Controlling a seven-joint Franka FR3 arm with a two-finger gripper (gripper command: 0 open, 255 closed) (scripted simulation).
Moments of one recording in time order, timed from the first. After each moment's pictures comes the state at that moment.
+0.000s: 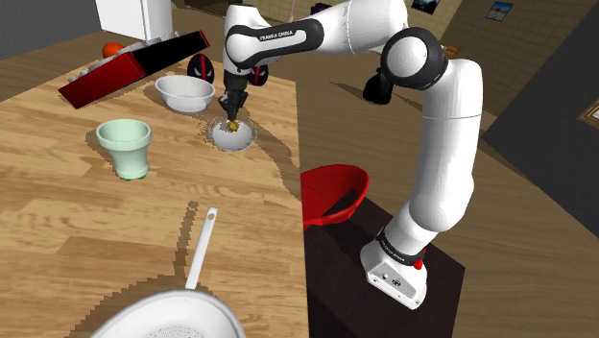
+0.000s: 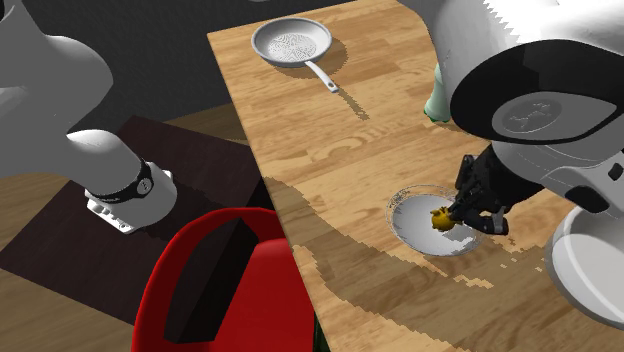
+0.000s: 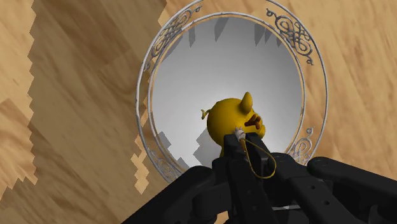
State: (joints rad) arm -0.05 0.50 0.22 -1.54 -0.11 2.03 -0.03
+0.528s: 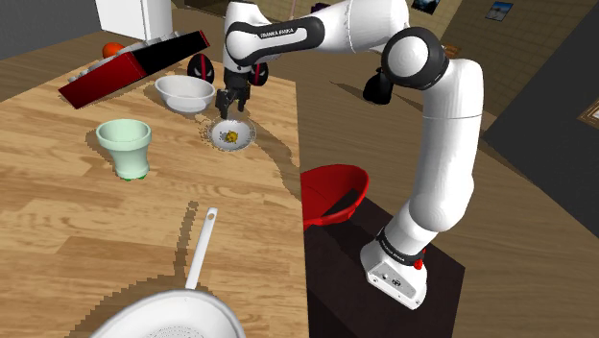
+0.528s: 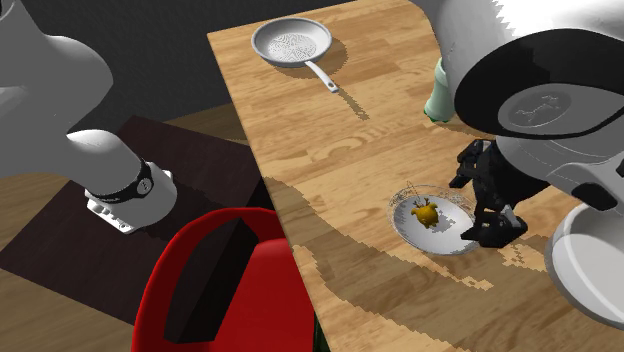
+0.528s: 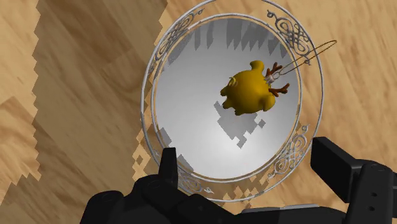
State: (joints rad) arm -0.05 0.50 0.22 -1.53 -0.11 2.02 -0.03
